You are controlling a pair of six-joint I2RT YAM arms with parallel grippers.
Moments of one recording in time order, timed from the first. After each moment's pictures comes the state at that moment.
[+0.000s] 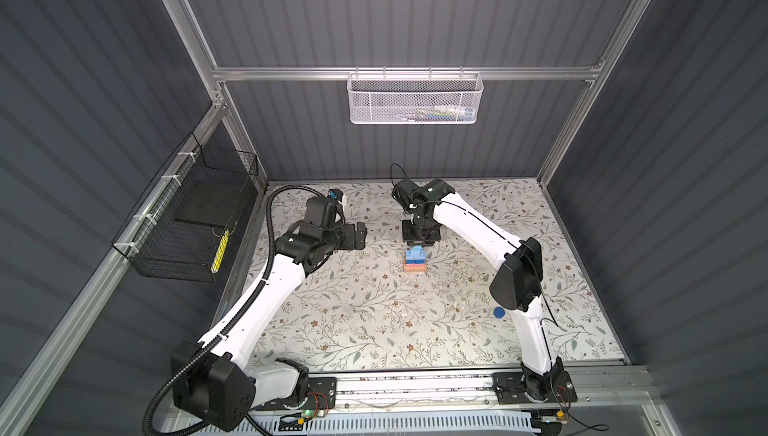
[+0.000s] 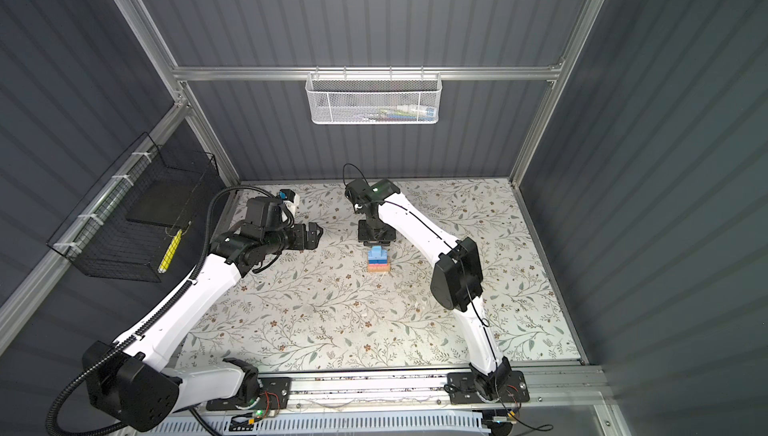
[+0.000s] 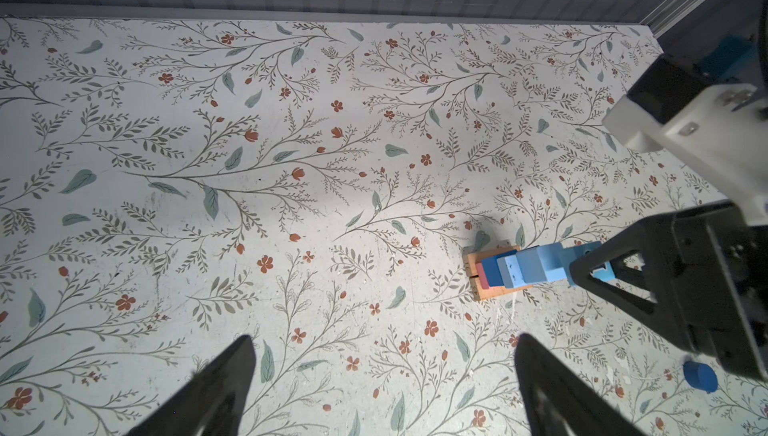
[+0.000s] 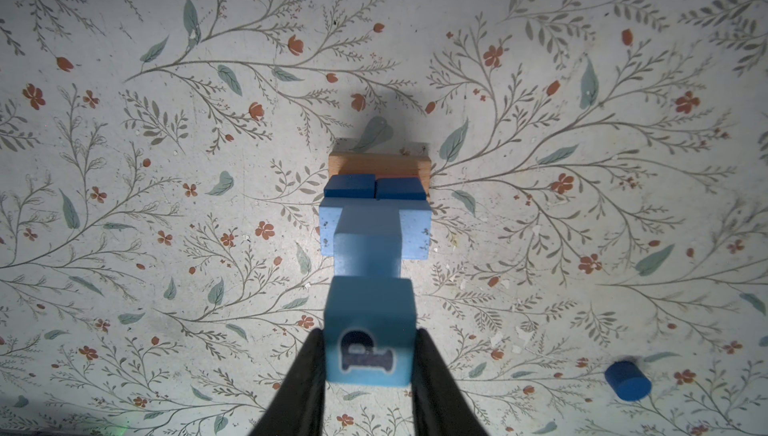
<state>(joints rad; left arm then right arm) -0.39 1.27 1.16 -0.61 0.02 -0.23 0.72 2.19 2.20 -1.42 0.05 0.67</state>
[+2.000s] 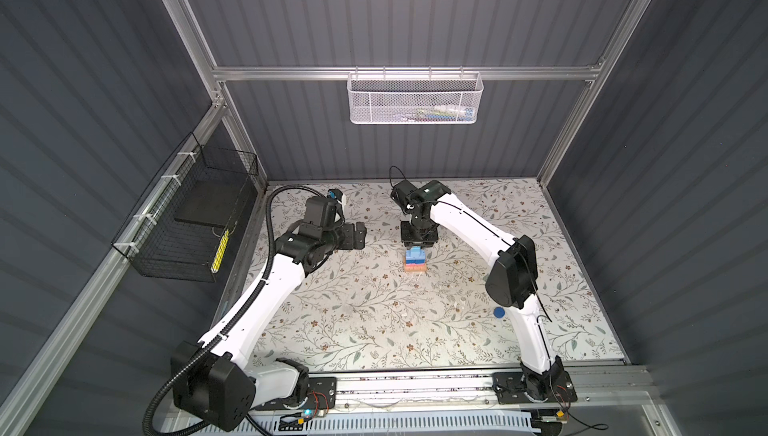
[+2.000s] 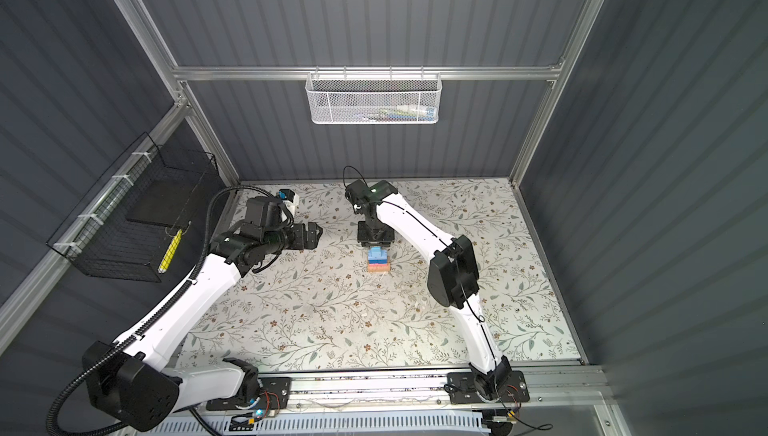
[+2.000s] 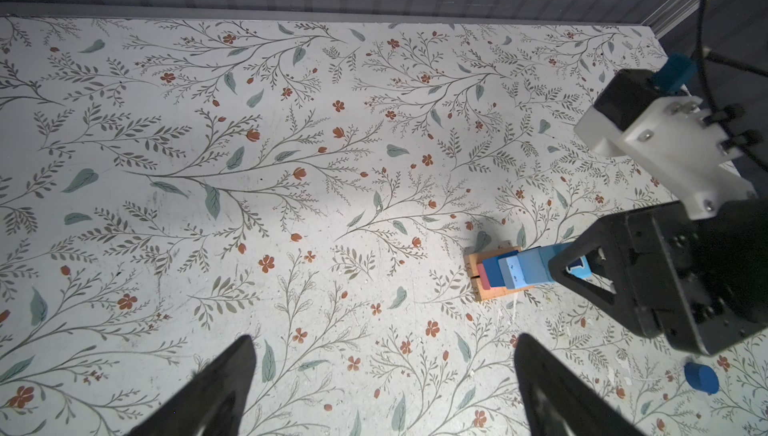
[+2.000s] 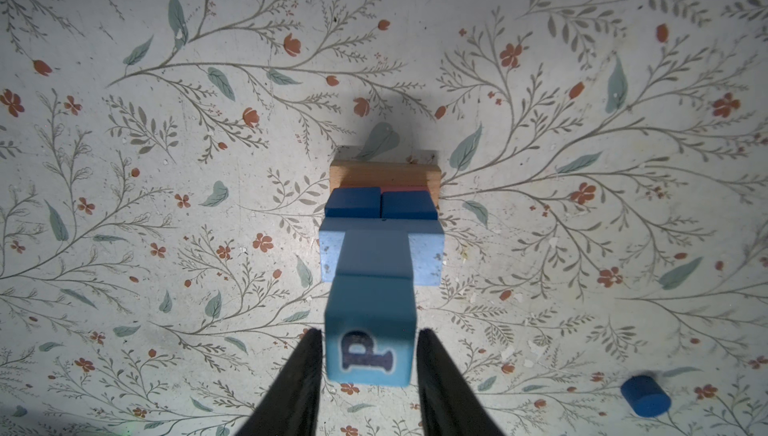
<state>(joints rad) -0.39 1.27 1.16 -0.61 0.02 -0.23 0.70 2.23 2.21 -1.40 0.02 0.67</state>
